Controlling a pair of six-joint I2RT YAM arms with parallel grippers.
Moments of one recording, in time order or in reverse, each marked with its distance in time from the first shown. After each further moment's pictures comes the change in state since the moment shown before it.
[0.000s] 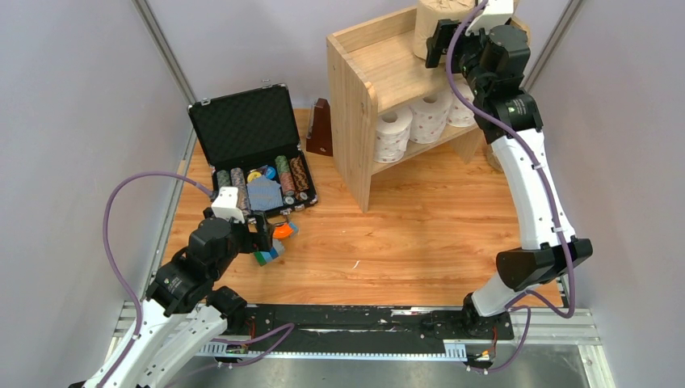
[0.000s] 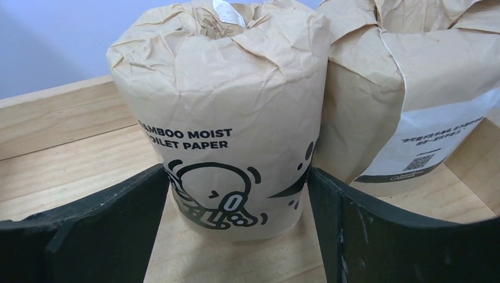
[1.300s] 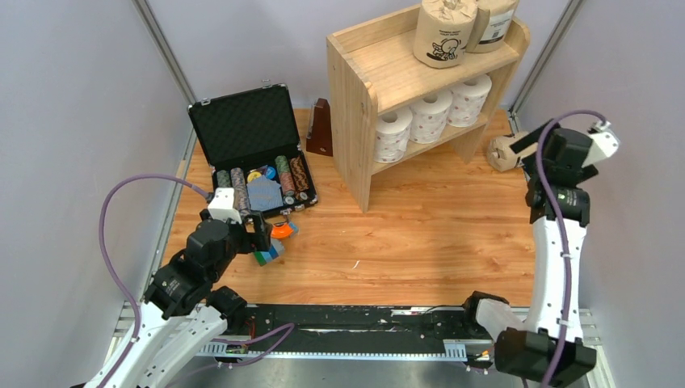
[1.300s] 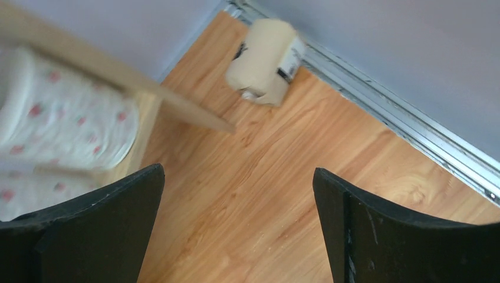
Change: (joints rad) left arm 0.000 -0.019 0.000 -0.007 -0.021 -0.014; right arm -0.402 -0.594 -0.791 -0.248 0.240 0.512
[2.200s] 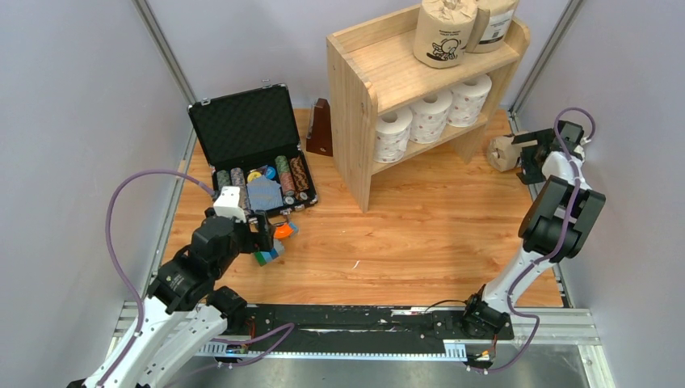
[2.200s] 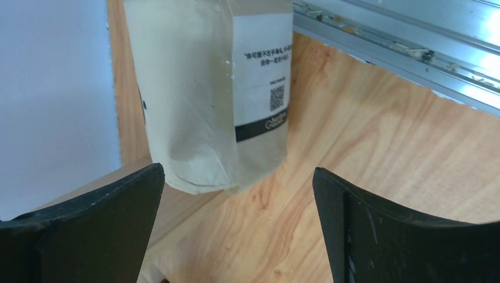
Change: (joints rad) left arm 0.000 0.027 0.000 -0.005 0.016 0.001; right arm -0.348 0.873 0.171 0.283 -0.439 0.388
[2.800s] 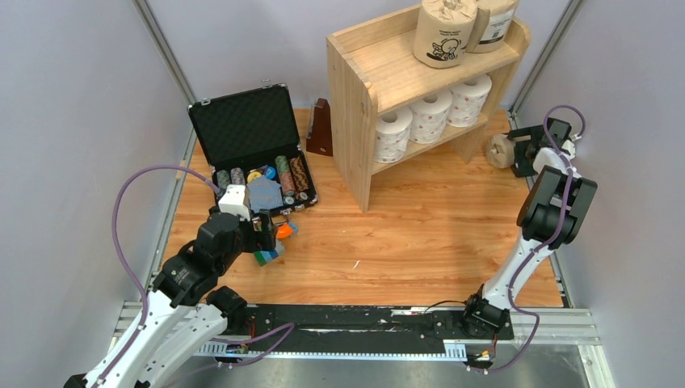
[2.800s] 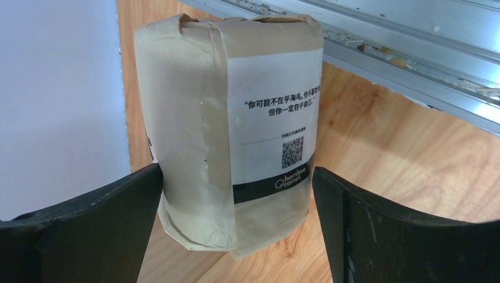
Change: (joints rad) left arm 0.000 0.059 0.000 0.004 0.016 0.001; right arm 0.038 0.150 0.085 0.108 0.051 0.076
